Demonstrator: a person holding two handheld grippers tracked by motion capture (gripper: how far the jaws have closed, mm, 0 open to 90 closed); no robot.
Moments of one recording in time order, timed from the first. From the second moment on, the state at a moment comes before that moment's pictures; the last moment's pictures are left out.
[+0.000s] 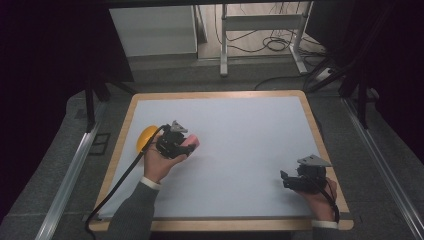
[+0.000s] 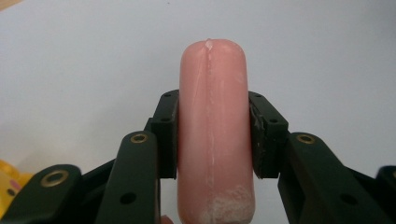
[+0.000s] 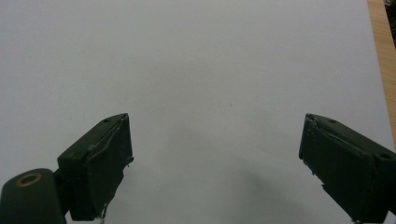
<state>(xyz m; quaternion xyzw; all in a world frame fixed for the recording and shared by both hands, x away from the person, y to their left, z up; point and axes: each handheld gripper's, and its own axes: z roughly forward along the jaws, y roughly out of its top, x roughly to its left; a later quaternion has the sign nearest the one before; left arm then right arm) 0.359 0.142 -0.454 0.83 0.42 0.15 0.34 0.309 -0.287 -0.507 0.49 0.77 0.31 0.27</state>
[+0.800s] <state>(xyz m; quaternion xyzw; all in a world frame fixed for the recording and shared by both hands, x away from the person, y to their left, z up) 0.353 0.168 -0.444 0.82 0.43 0.17 0.35 0.307 -0.287 -0.505 0.49 0.77 0.32 0.27</state>
